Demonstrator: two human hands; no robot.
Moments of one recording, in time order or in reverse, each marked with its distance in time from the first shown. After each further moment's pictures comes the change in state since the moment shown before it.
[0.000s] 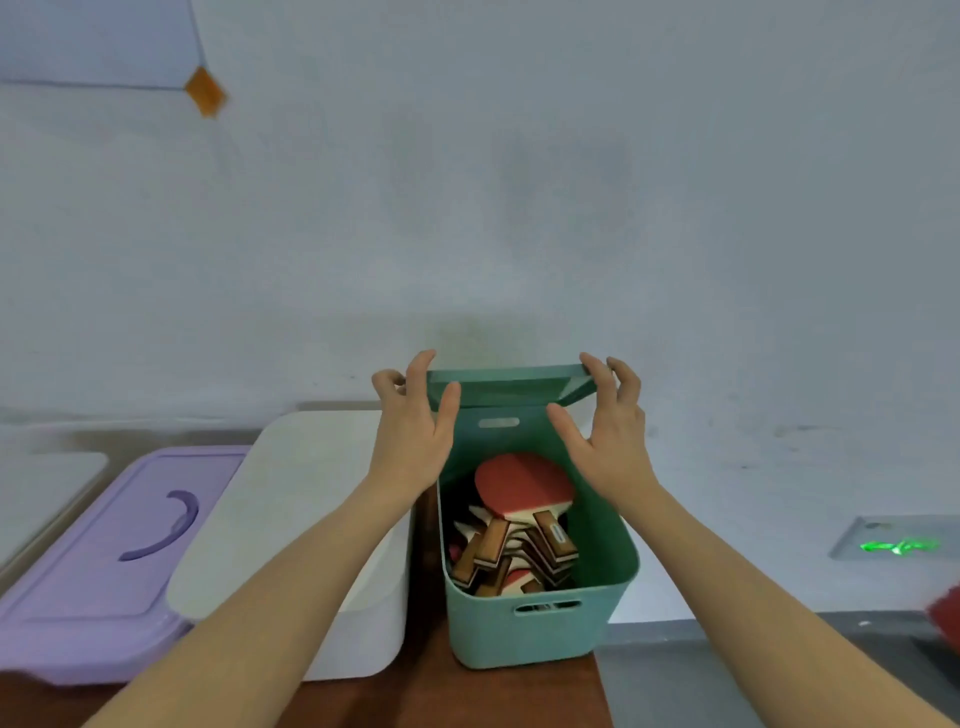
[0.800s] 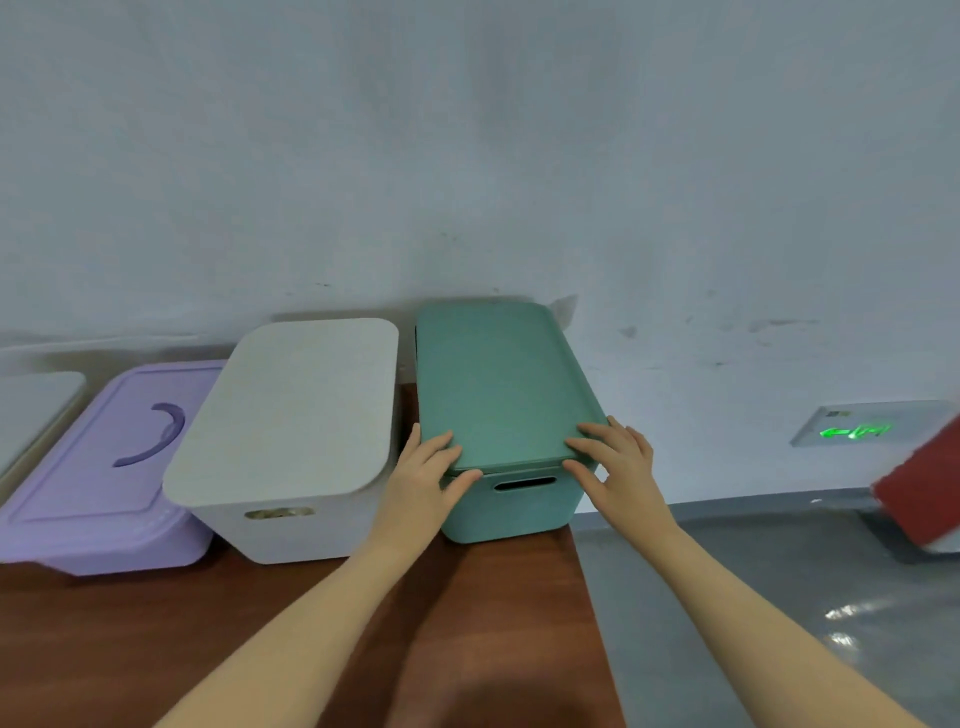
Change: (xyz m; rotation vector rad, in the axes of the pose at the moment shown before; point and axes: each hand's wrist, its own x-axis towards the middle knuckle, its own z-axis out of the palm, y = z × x) left_hand -0.159 -0.051 0.049 0.032 -0.250 0.033; right_hand -0.159 0.062 -0.006 -0.111 -0.240 0.105
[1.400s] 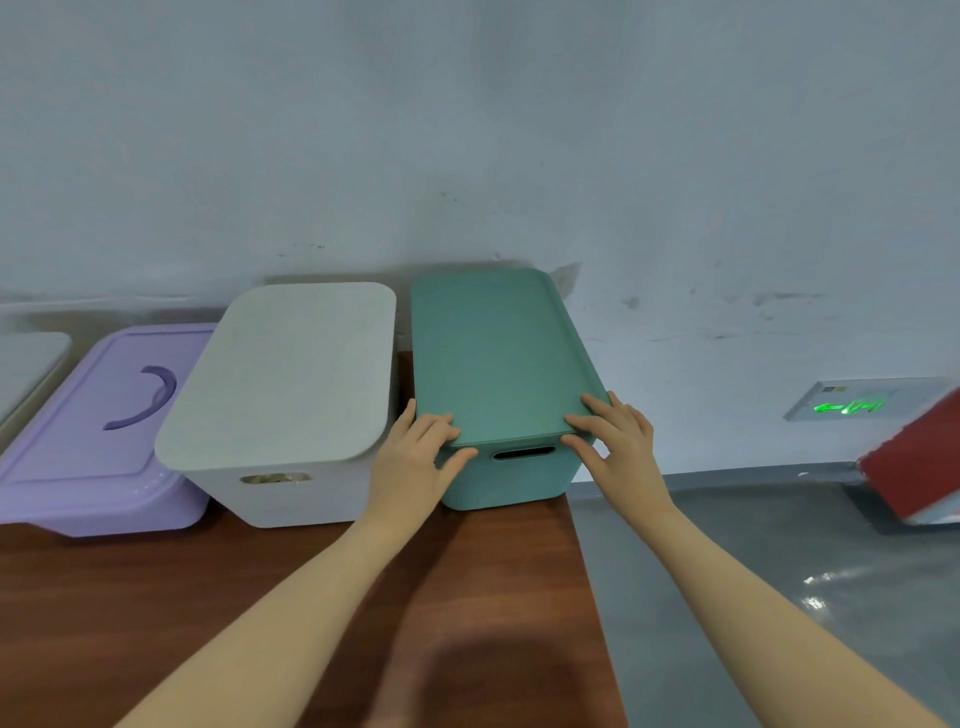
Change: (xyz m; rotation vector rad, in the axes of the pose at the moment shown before) left_hand -0.006 -0.002 -0.007 0.133 0.092 0.175; right_hand -0.009 -0.002 0.003 0.036 0.001 0.023
